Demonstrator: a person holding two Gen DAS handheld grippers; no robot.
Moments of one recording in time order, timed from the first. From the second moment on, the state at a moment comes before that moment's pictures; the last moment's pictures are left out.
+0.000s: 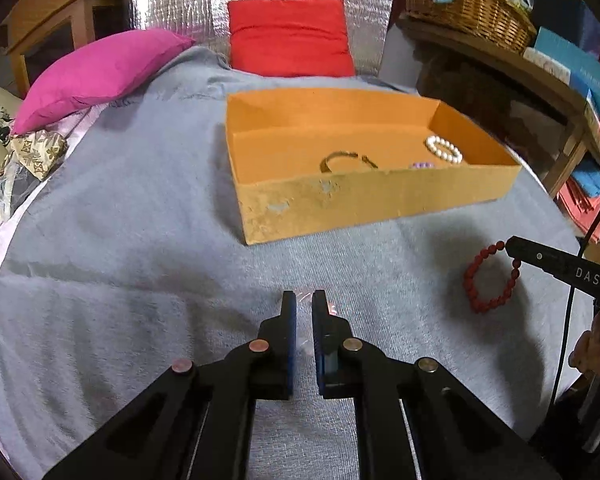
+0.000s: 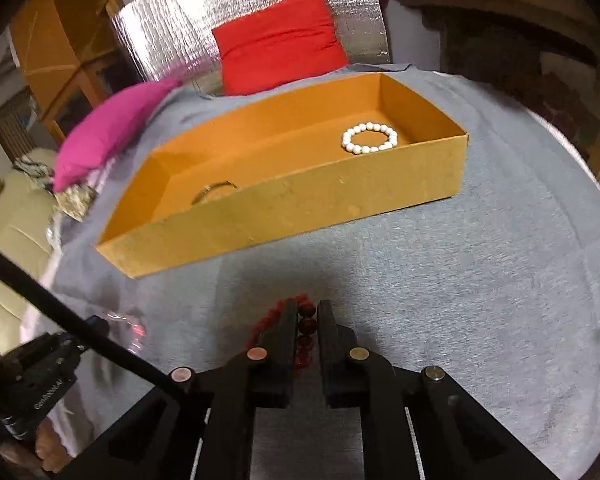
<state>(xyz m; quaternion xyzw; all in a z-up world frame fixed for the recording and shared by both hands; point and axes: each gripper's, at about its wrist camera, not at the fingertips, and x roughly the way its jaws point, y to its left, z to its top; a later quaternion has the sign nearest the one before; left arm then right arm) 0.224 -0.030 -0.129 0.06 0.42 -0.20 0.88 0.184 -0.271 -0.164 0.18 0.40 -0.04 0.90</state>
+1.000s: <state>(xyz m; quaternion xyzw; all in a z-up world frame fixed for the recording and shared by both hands) 0.238 -0.042 -0.169 0.11 0.49 -0.19 0.84 0.191 -0.282 -0.188 0.20 0.46 -0.03 0.86</state>
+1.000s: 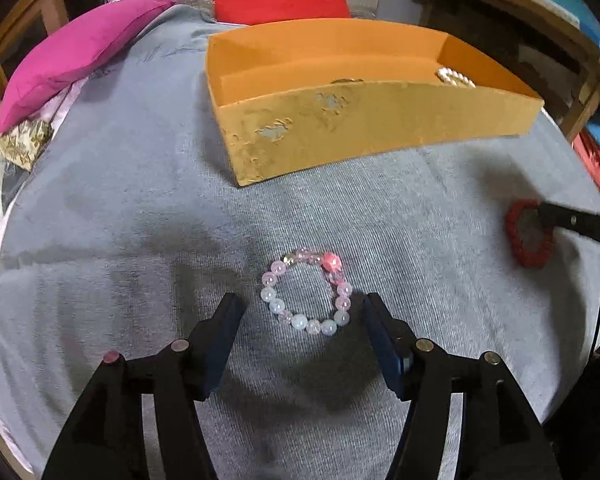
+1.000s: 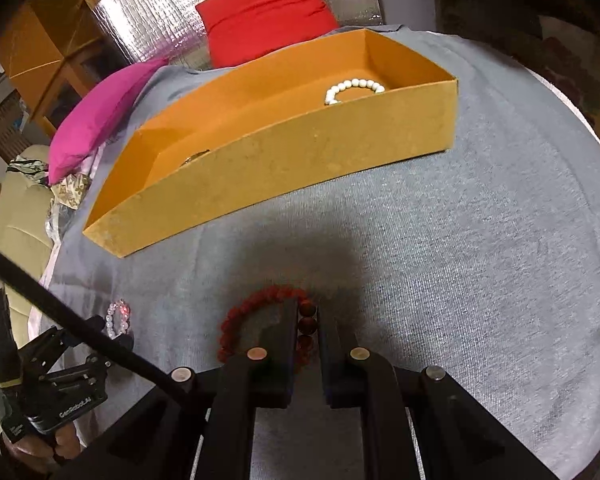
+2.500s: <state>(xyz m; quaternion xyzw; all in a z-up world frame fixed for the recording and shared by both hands) 0.216 -0.058 -0.122 0.05 0.41 -0.27 0.87 0.180 -0.278 -0.153 0.26 0.37 0.07 0.89</state>
